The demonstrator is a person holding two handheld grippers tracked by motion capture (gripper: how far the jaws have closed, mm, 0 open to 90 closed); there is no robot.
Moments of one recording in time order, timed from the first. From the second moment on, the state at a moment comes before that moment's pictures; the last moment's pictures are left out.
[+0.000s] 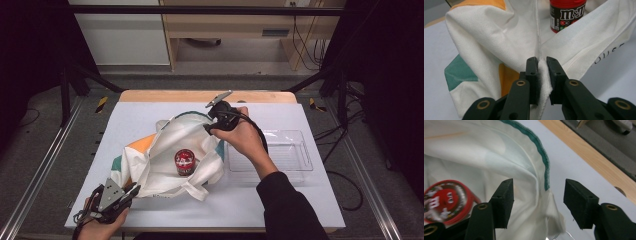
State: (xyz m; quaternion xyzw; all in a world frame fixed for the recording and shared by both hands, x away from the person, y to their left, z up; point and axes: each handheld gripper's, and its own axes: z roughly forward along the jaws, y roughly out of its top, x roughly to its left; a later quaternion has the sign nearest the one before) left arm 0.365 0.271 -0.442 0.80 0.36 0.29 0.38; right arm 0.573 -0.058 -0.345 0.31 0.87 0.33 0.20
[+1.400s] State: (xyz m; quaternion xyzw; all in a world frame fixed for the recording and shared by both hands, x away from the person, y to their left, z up) left arm 0.451 0.246 -0.374 0.81 0.33 0.32 0.36; right arm 0.448 -0.091 -0.361 0.36 0.84 0.37 0.17
